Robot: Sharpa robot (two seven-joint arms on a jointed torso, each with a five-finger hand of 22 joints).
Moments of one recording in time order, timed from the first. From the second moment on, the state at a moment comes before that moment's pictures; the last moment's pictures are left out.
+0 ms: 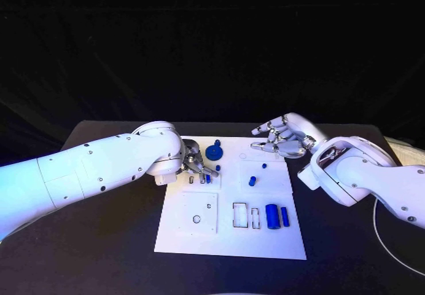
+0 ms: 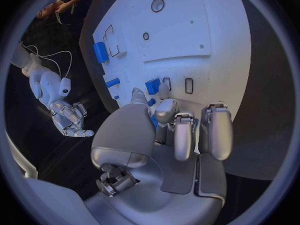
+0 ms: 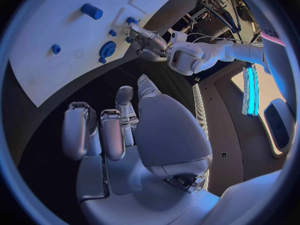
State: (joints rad) left arm 1.30 -0.61 -0.01 1.41 -1.03 0.19 -0.70; left_hand 1.17 0.08 -0.28 0.29 0.05 0.97 0.04 0.63 0.47 1.32 -0.02 1.17 1.07 1.47 -0.08 1.57 1.31 0.05 1.47 0.03 1.45 1.31; right arm 1.19 -0.95 0.05 1.73 -1.09 -0.47 -0.08; right_hand 1.44 -0.07 0.01 0.27 0.19 0.96 0.15 0.08 0.07 1.18 0.06 0.81 0.96 1.47 -0.01 1.45 1.31 0.07 1.40 0.09 1.39 1.21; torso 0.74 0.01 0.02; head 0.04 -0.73
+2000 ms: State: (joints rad) left arm 1.30 -0.63 -0.01 1.41 -1.02 0.21 -0.70; left_hand 1.29 -0.16 0.54 0.23 0.15 0.88 0.05 0.61 0.54 1.31 -0.02 1.11 1.04 1.47 -0.09 1.57 1.31 0.05 1.46 0.02 1.46 1.31; right arm 1.19 -0.93 0.04 1.72 -1.09 -0.43 -0.10; right_hand 1.43 -0.06 0.00 0.28 0.20 0.97 0.15 0.08 0.07 1.18 0.06 0.80 0.95 1.47 -0.01 1.44 1.31 0.07 1.40 0.09 1.39 1.21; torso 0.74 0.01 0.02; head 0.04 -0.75
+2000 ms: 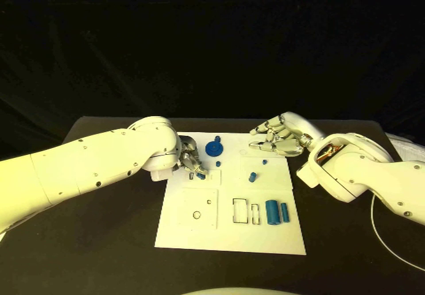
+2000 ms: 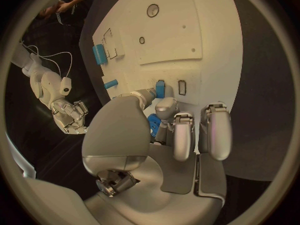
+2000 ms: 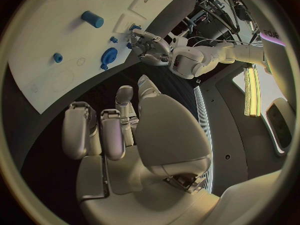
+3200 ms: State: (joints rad) left arm 1.29 -0.64 -0.02 1.44 -1.04 0.14 -0.70; left_hand 1.25 -0.16 0.59 0.20 0.15 0.88 0.05 0.64 0.54 1.32 -0.03 1.12 1.04 1.47 -0.09 1.57 1.31 0.05 1.46 0.02 1.46 1.31; right arm 1.19 -0.93 0.04 1.72 -1.08 -0.42 -0.10; right_hand 1.42 -0.06 -0.01 0.29 0.21 0.97 0.15 0.08 0.07 1.18 0.06 0.80 0.95 1.47 -0.01 1.44 1.31 0.07 1.40 0.09 1.39 1.21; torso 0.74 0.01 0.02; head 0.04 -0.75
